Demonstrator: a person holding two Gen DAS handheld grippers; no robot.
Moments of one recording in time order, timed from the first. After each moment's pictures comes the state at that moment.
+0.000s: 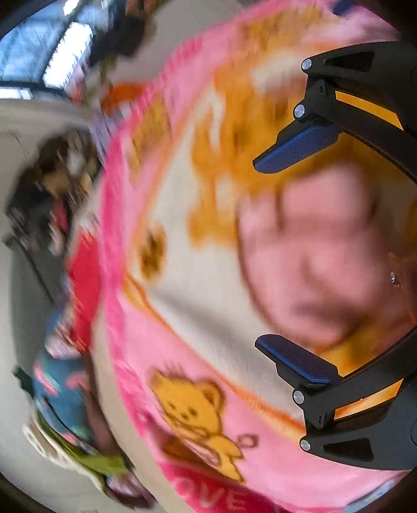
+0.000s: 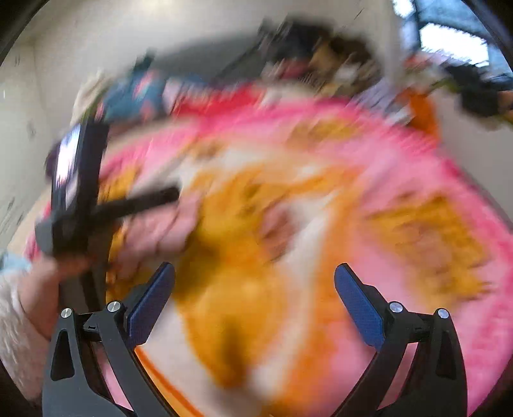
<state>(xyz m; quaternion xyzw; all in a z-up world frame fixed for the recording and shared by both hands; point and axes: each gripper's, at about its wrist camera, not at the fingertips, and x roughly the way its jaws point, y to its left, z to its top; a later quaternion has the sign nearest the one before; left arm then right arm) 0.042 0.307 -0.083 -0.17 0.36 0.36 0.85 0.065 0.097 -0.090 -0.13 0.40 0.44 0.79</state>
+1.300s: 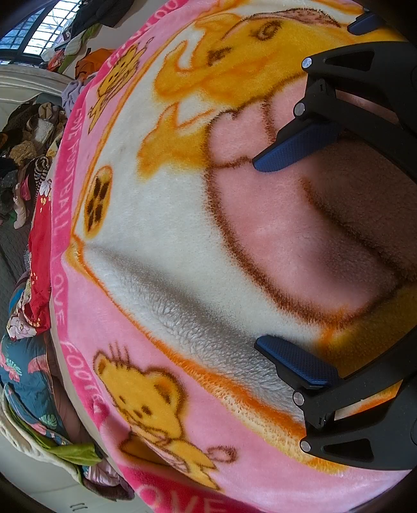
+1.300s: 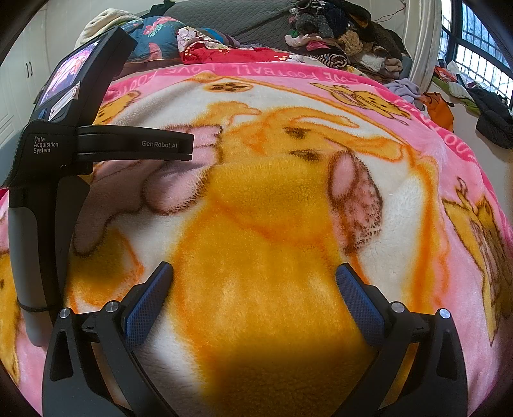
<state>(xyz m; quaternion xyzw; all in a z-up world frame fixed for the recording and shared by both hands) 0.049 0.332 -0.125 -0.19 0.42 0.38 0.81 0.045 0.152 -0.153 -0.22 0.38 0.42 0.79</state>
